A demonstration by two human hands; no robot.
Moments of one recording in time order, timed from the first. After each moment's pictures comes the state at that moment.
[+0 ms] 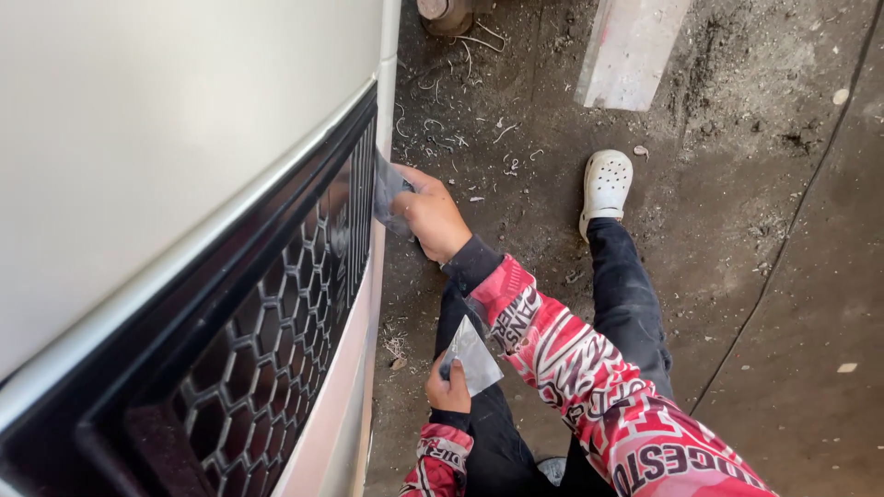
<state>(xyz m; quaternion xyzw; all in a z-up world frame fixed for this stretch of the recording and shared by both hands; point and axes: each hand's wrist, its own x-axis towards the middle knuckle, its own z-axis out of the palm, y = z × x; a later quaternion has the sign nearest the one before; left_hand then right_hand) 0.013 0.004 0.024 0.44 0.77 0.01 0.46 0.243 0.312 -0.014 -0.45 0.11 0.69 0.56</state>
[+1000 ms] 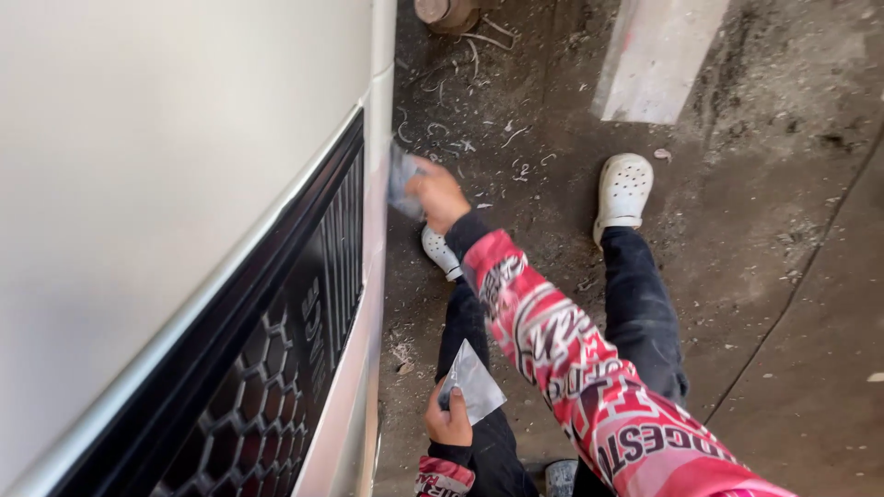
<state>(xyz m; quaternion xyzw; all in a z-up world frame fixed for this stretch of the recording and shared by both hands) 0.008 0.006 0.017 0.42 0.77 0.02 0.47 0.234 0.300 -0.192 -0.45 0.21 0.71 0.50</state>
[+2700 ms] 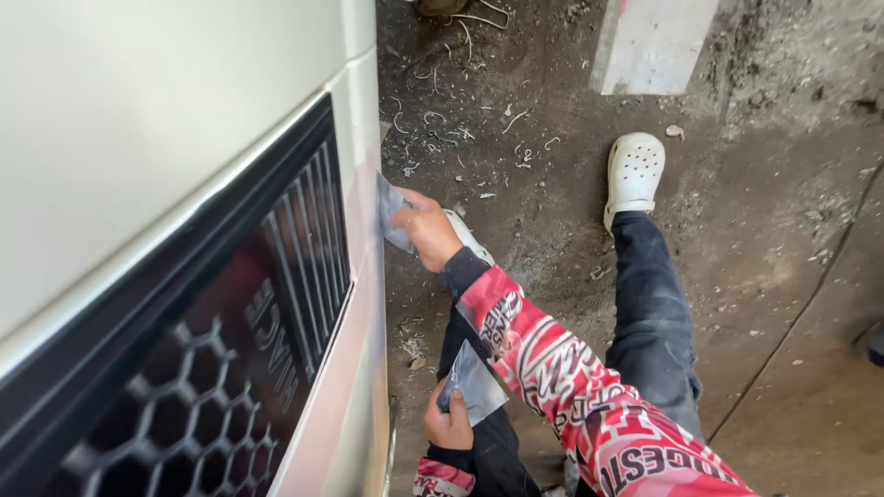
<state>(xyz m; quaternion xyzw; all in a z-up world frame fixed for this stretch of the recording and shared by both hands) 0.002 0.012 0.021 0.46 0.76 0.00 0.45 0.196 0.262 -0.152 -0.42 0.20 0.70 0.54</state>
